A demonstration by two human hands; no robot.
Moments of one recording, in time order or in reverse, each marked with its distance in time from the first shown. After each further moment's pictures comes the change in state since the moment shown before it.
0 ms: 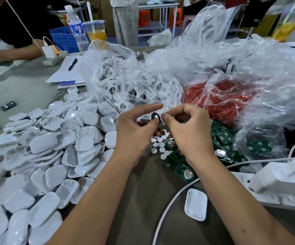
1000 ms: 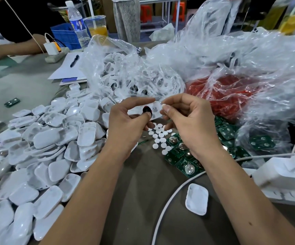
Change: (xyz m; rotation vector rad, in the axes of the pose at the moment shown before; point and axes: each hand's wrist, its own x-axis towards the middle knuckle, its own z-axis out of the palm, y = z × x) left_hand 0.007 0.004 -0.016 0.075 0.037 0.019; right_hand 0.003 -0.002 -0.007 0.332 -0.211 -0.016
